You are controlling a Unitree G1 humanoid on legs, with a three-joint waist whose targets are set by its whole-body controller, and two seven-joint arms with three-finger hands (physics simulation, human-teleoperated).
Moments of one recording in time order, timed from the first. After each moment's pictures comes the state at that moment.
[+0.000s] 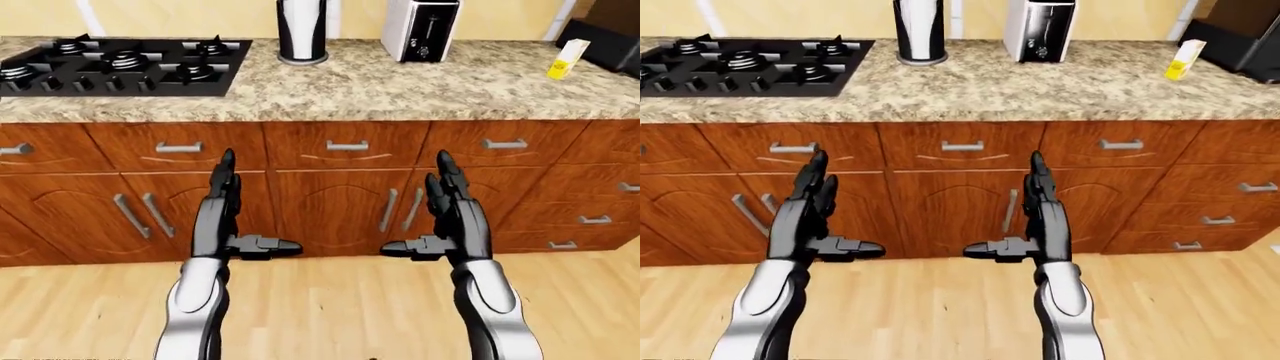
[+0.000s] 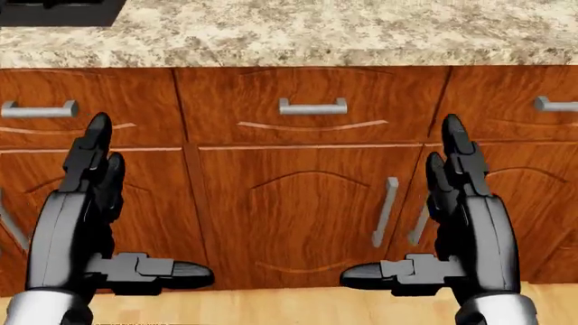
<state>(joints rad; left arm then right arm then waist) -0.10 0.05 0.06 -0.48 0.04 0.52 -0.06 -0.03 -0.04 -0.09 -0.43 0.06 0.38 0.04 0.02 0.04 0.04</state>
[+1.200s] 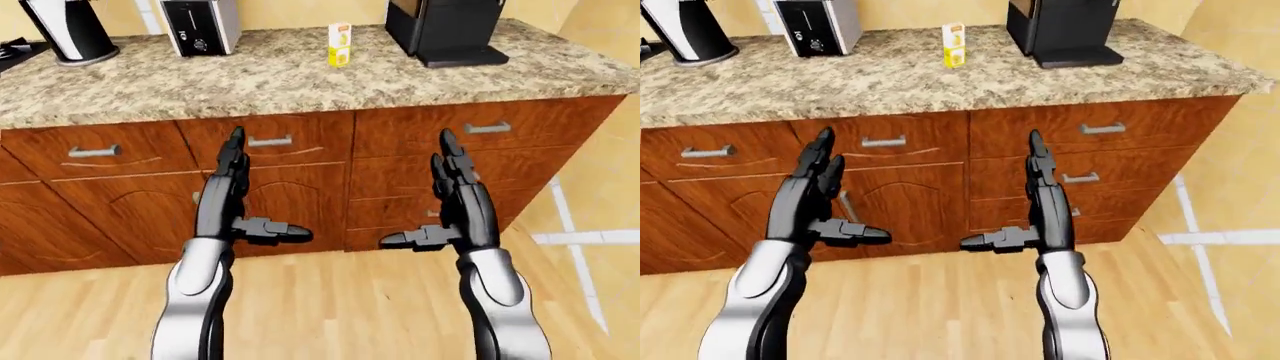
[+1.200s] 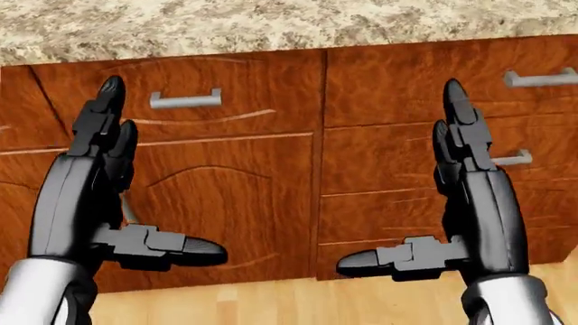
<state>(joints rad) -0.22 0.05 0.03 -0.57 0.06 0.69 -0.09 -0.09 -0.06 -0.06 -0.53 -0.07 0.44 0.07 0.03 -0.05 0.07</state>
